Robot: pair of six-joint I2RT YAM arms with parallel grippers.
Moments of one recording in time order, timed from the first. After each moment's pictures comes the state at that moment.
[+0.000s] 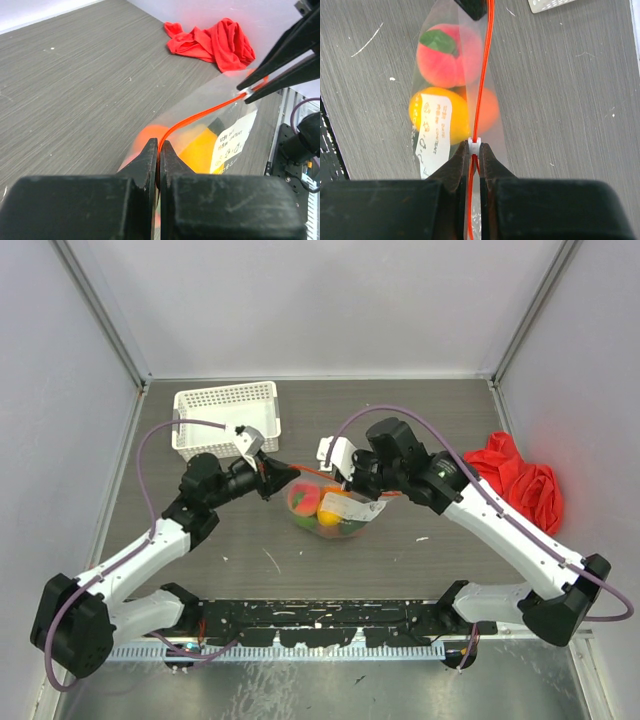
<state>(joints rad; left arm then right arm) -0.51 1.07 0.62 0.43 0.53 -0.24 0.76 1.22 1.32 -0.80 -0.20 -0.57</state>
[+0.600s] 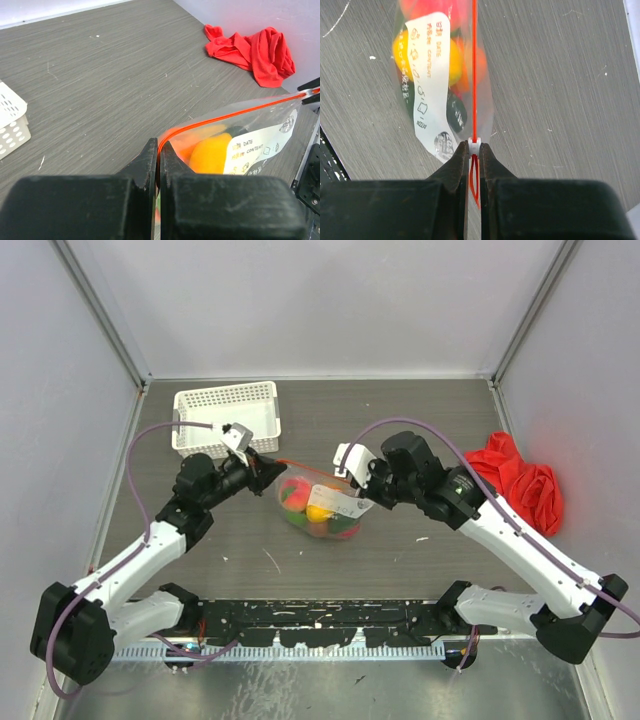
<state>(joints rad) -0.45 1.04 0.61 0.36 0.40 -0.25 0.75 1.10 1.22 -0.82 -0.07 -0.51</state>
